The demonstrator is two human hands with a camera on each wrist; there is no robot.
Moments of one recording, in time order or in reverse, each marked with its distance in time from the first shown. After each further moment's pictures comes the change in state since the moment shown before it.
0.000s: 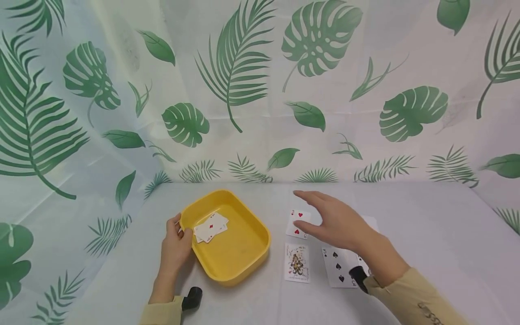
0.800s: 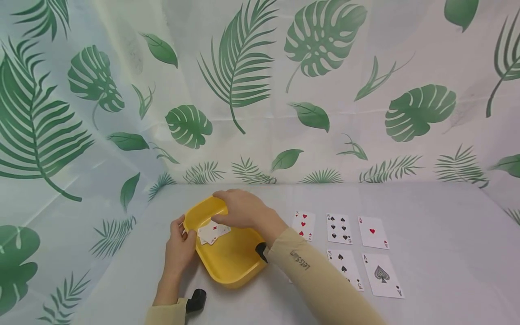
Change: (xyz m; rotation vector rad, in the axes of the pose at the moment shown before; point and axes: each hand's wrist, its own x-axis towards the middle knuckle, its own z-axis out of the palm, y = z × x) left_hand 0.002 -0.003 0.002 0.022 0.024 0.022; right_hand 0.136 -0.101 0.087 0.033 -0.237 -0.104
